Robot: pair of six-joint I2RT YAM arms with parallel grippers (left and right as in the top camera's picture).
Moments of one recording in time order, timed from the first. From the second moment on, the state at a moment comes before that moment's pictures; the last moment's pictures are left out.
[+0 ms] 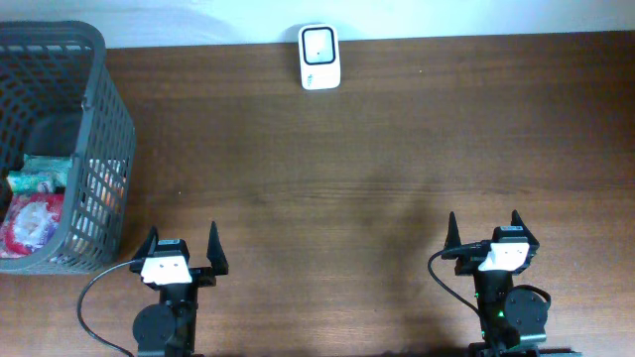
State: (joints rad) left arm -0.02 0.01 0.01 -0.08 -0.06 -0.03; right arm 0.03 0.01 0.01 -0.07 0.09 -0.07
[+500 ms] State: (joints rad) left arm -0.02 0.01 0.01 -0.06 -0.07 0.06; right arm 0.03 0.01 0.01 -0.07 0.09 -0.06
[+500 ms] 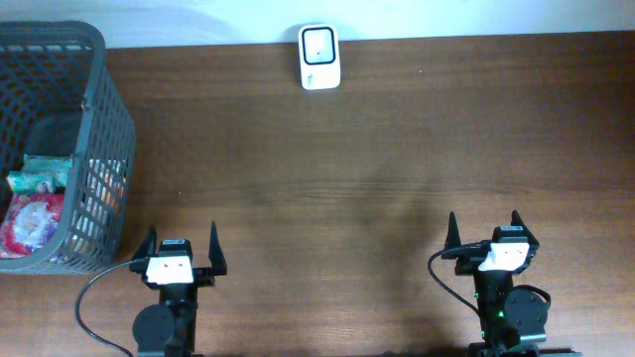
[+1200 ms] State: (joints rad) left arm -0.02 0.52 0.82 -0.02 -0.09 0.19; right arm 0.03 0.01 0.01 -0.07 0.08 -0.06
